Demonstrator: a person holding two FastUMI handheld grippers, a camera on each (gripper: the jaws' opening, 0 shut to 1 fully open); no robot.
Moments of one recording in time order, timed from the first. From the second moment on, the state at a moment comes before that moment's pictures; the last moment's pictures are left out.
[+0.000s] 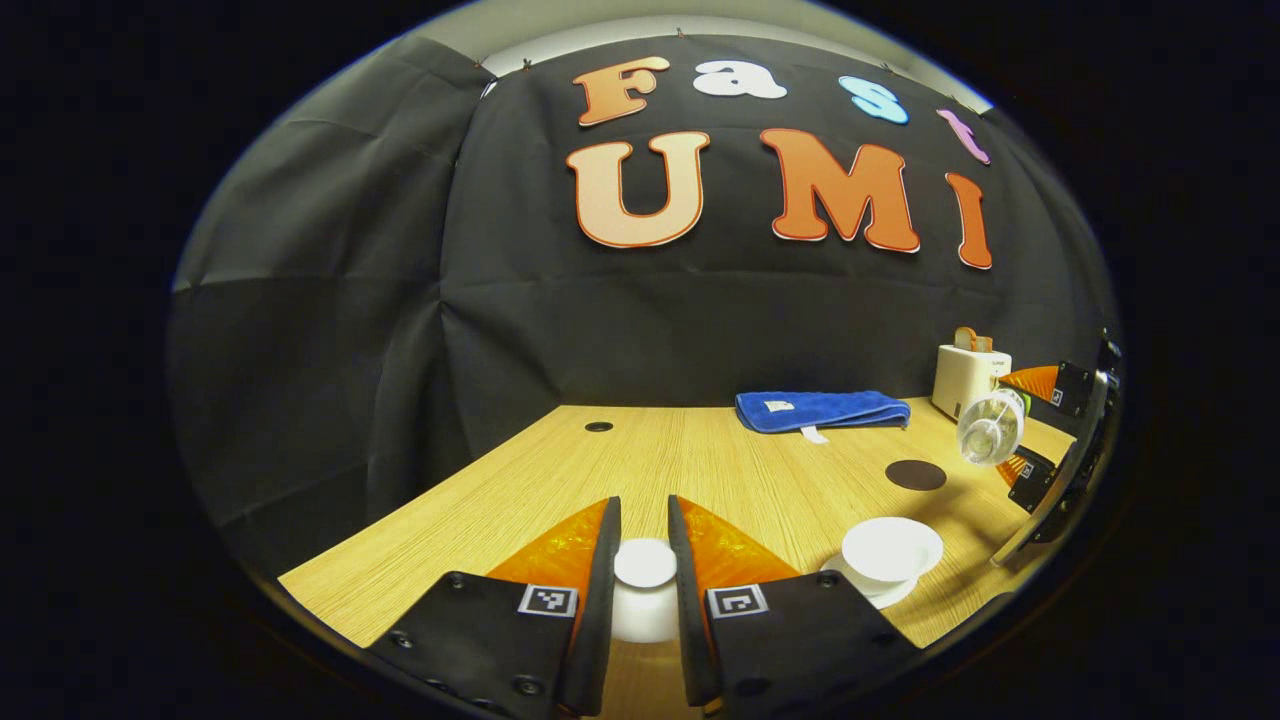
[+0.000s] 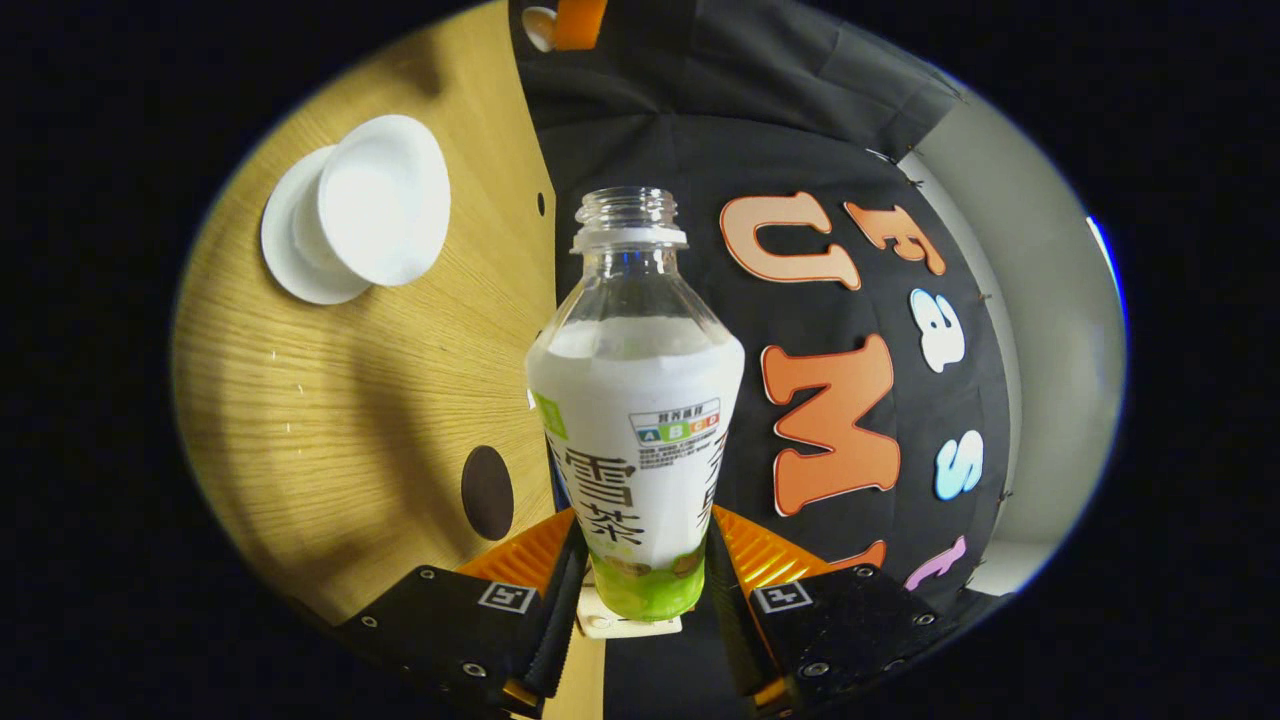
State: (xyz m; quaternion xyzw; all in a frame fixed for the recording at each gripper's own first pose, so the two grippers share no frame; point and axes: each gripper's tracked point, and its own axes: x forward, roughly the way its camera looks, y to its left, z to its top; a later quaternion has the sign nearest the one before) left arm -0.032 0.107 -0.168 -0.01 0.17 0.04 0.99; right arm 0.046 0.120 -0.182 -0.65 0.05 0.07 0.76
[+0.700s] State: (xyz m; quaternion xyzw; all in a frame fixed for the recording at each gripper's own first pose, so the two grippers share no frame) left arm -0.036 0.108 -0.175 -0.02 0.17 0.04 0.98; right arm 0.051 0.138 -0.173 -0.71 0.00 0.08 0.70
